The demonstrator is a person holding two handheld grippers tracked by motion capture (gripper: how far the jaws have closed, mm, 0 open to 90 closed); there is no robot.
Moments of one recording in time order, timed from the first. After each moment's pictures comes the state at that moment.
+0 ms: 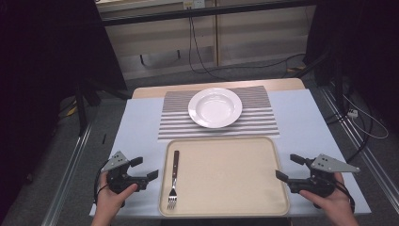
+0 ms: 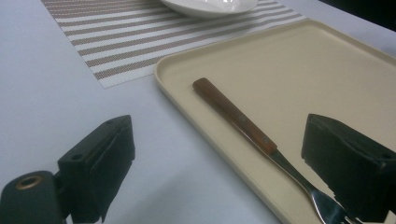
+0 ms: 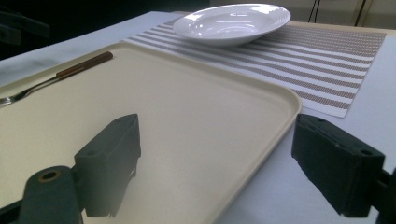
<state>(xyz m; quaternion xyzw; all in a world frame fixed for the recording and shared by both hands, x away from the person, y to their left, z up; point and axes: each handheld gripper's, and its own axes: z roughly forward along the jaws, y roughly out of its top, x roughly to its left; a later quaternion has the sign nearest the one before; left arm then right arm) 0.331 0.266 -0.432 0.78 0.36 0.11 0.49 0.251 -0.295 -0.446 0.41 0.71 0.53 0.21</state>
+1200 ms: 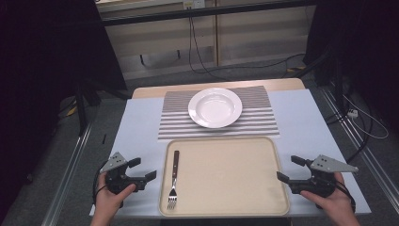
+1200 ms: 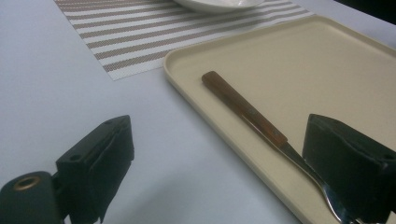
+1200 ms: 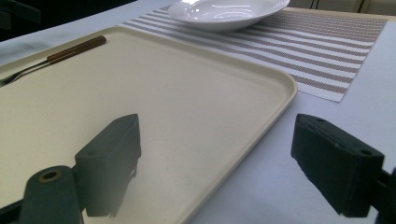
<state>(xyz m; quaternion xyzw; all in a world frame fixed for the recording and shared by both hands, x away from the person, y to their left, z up) 0.332 0.272 -0.437 0.78 0.37 0.11 0.49 0.253 -0.301 -0.454 0.41 0.73 0.51 0.21</state>
